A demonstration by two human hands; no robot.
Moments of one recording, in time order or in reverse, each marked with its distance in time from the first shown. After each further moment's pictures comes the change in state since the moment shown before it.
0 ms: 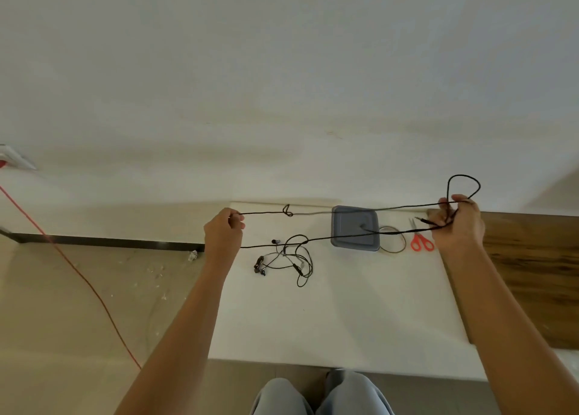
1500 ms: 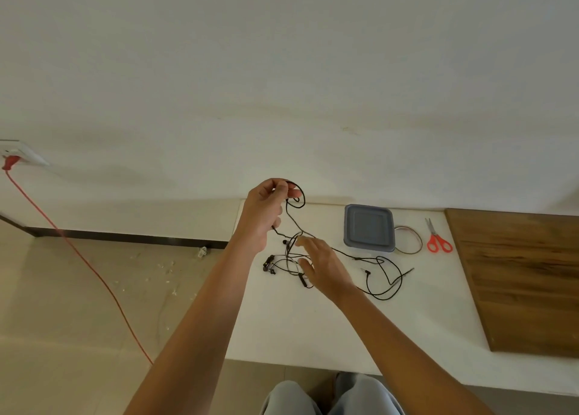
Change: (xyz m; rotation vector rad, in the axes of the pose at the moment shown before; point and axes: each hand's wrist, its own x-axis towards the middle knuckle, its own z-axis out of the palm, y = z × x) left_hand -0.007 0.082 -0.004 -0.616 -0.378 -0.204; right_hand -0.065 0.217 0.015 -1.369 -1.063 -0.869
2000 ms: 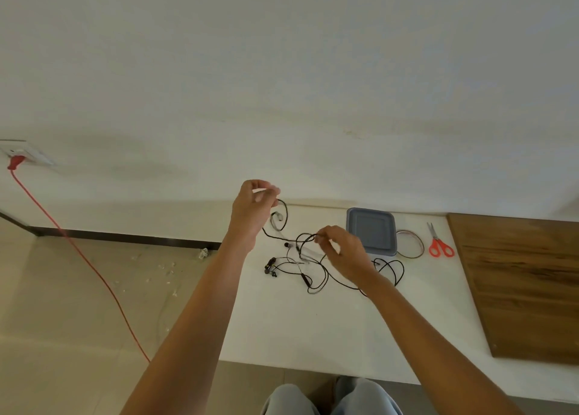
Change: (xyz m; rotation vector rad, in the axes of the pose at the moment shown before) left_hand 0.012 -0.007 -0.019 0.101 0.143 0.020; right_hand 0.013 0.005 -0.051 0.200 0.028 0.141
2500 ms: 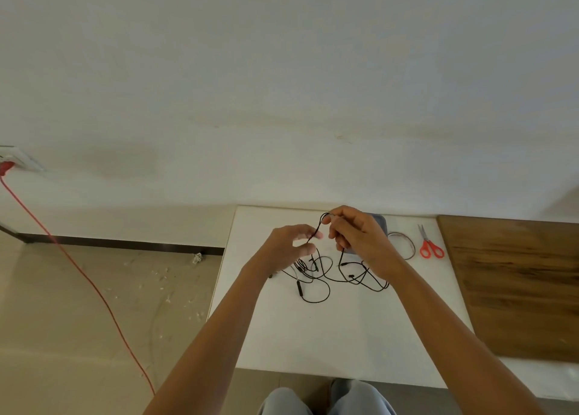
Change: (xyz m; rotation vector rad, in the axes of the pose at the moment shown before) left_hand -0.017 -0.044 0.033 0.549 -0.541 0.186; right_hand -0.006 -0.065 -0.073 0.514 -0.050 0.234
